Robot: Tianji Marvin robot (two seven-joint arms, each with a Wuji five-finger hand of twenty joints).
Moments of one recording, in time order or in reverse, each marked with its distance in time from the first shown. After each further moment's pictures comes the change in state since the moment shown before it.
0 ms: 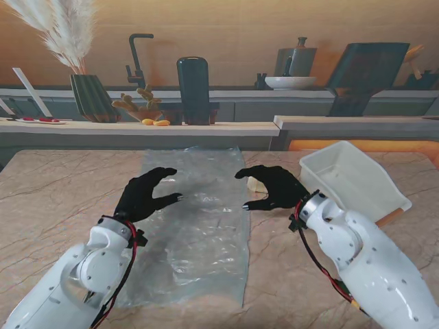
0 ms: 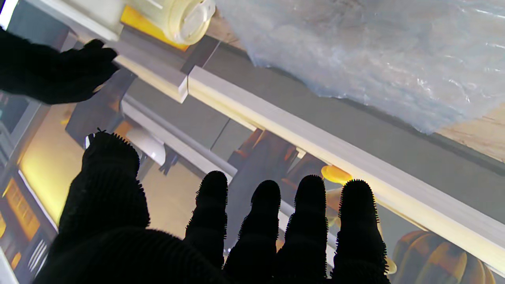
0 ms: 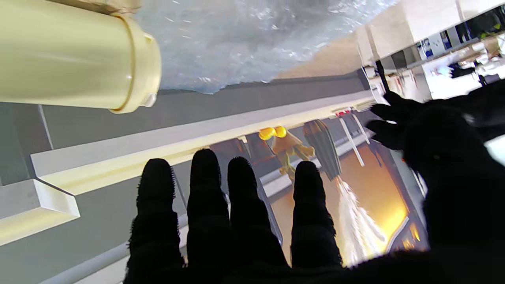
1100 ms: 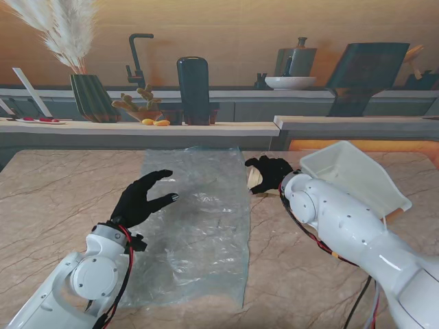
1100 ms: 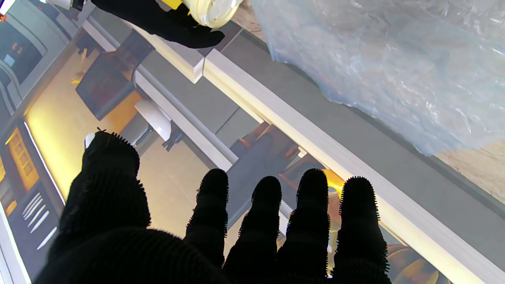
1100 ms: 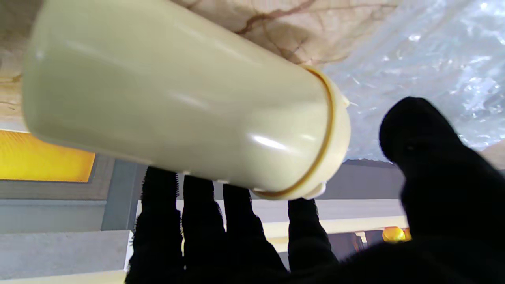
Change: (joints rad) left arm 0.055 -0.018 -0.041 -0.019 -0.141 -0.055 0.013; right arm 0.558 -0.090 -0.632 0.645 0.083 0.343 -0.110; left_hand 0.004 0.000 -0.009 0.000 0.022 0.002 0.000 -0.008 0.038 0.005 -0.002 0.009 0.045 0.019 0.025 0.036 0.020 0.008 0.025 -0.011; right_hand 0.112 -0.024 0.004 0.005 -0.191 0.090 0.012 -0.073 -0.223 0.066 0.139 -0.066 -0.140 0.071 0.074 -0.108 0.025 -0.040 -0.024 -0.121
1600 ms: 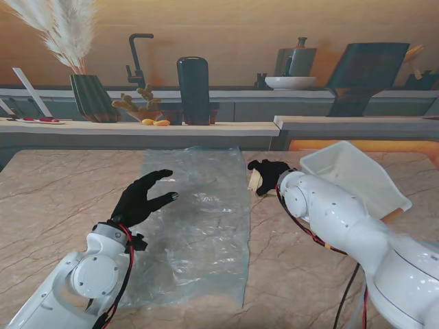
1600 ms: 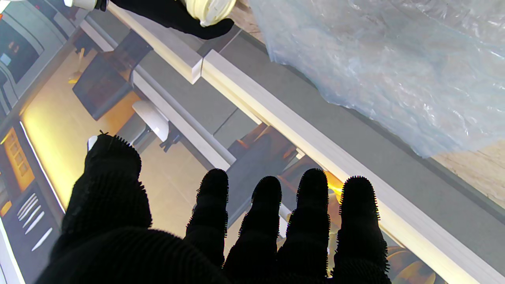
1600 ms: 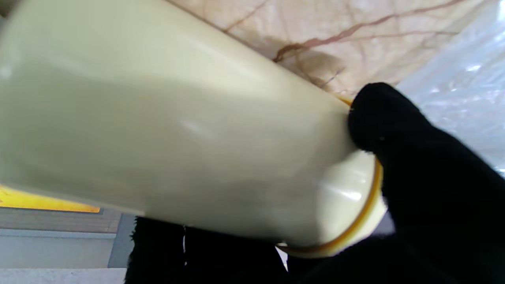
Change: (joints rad) left arm -0.005 0.000 0.003 0.000 -0.009 0.013 -0.008; right arm 0.124 -0.109 -0.197 0.249 0.133 0.011 0.003; left_hand 0.001 0.020 -0.001 0.000 0.000 0.000 0.000 0.000 0.000 0.000 0.000 0.000 0.000 0.000 0.001 0.001 0.000 0.000 0.010 -0.004; right_hand 0.106 -0.112 0.155 0.008 -0.055 0.006 0.119 0.023 0.058 0.022 0.125 0.029 0.158 -0.024 0.138 0.053 0.108 -0.013 0.227 -0.056
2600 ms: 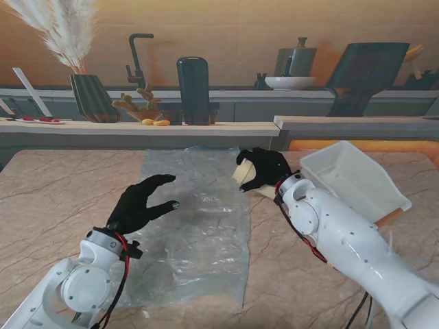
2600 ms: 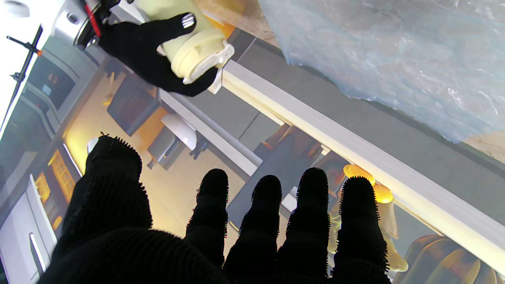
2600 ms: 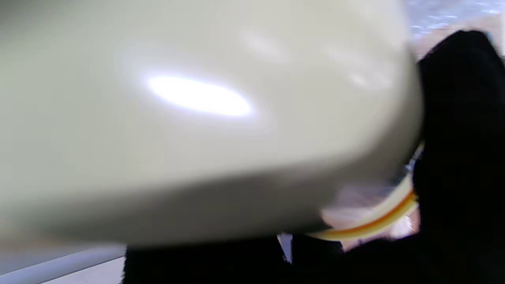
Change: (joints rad) left arm 0.087 0.013 -0.052 -0.095 0.106 -0.075 -0.027; right arm -0.282 0.115 0.412 -0.409 -0.267 -0.160 -0.274; left_hand 0.000 0.010 0.000 0.000 0.000 0.000 0.000 0.000 0.012 0.001 0.000 0.000 0.008 0.001 0.002 0.000 0.000 0.000 0.000 -0.006; right_hand -0.019 -0.144 -0.286 -0.157 0.398 -0.150 0.241 0.041 0.368 0.033 0.308 0.169 0.281 0.000 0.404 0.162 0.291 0.006 0.449 0.150
